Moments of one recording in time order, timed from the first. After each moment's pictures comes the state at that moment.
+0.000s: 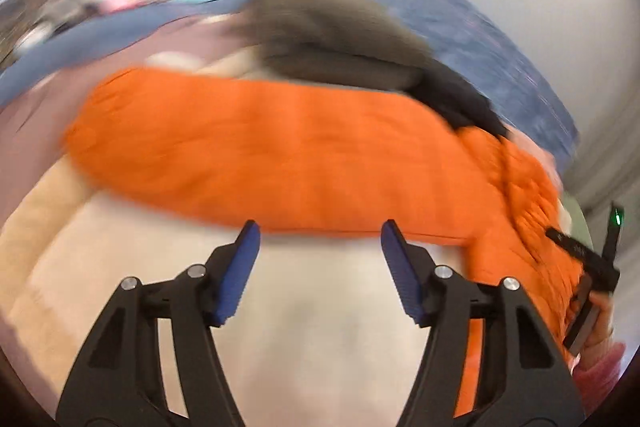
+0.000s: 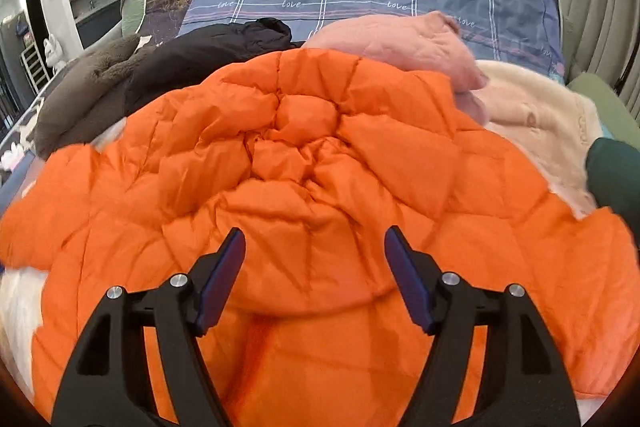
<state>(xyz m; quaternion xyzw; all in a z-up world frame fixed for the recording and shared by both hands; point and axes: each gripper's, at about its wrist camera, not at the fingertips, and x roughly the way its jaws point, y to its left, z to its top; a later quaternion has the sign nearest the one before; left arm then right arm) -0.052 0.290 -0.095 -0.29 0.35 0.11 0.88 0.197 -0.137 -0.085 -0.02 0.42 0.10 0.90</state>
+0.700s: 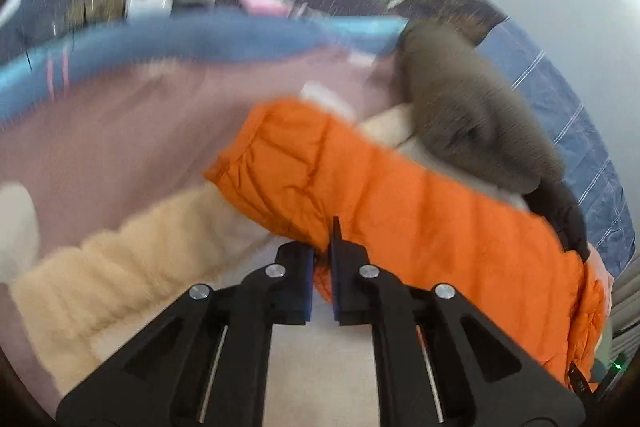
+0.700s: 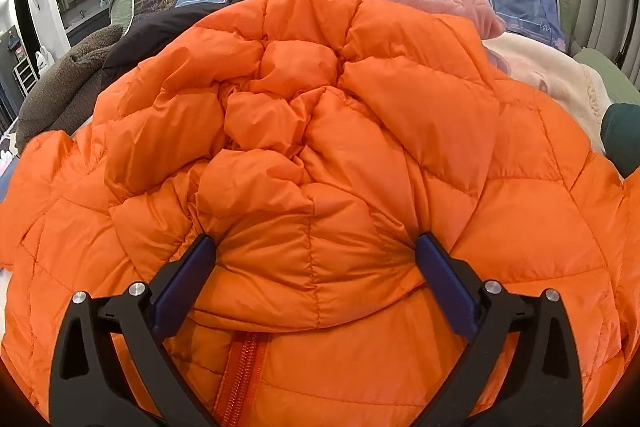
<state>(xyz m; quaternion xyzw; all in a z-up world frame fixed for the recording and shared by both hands) -0.042 0.366 -0.111 -0.34 0.28 0.28 0.85 0.197 -0.143 -0.129 0.00 0.41 0.09 0.91</state>
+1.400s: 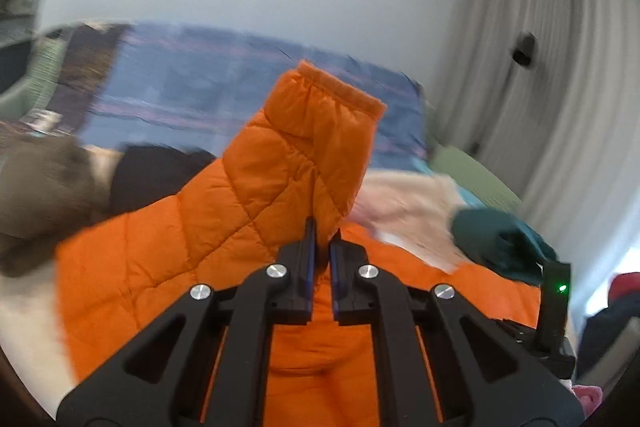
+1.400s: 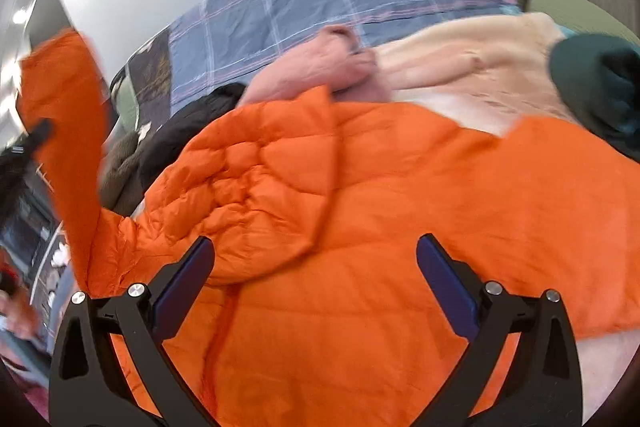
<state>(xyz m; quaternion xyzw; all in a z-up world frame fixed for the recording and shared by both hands) 0.121 -0.029 0.054 -0.10 0.23 -0.19 0.95 0.118 -0.289 -0.049 0.17 0.37 0.08 0.91</state>
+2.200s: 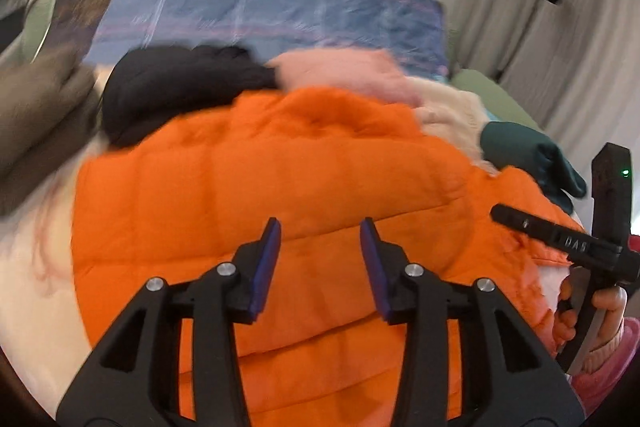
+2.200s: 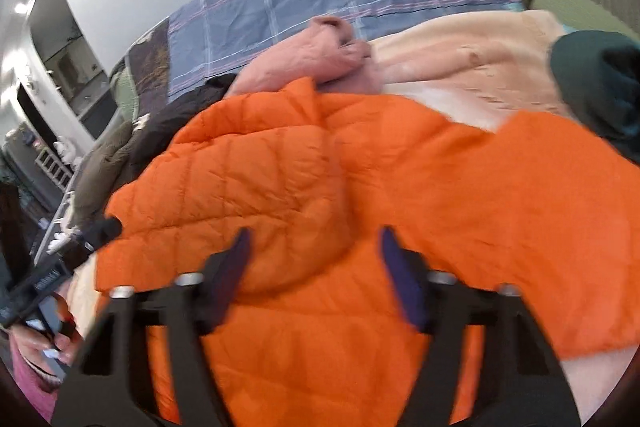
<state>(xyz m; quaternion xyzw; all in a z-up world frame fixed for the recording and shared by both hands) 0.140 0.010 -0.047 -0.08 0.37 -0.16 0.91 0.151 -0.269 -0.063 0.17 0.39 0.13 0.90</state>
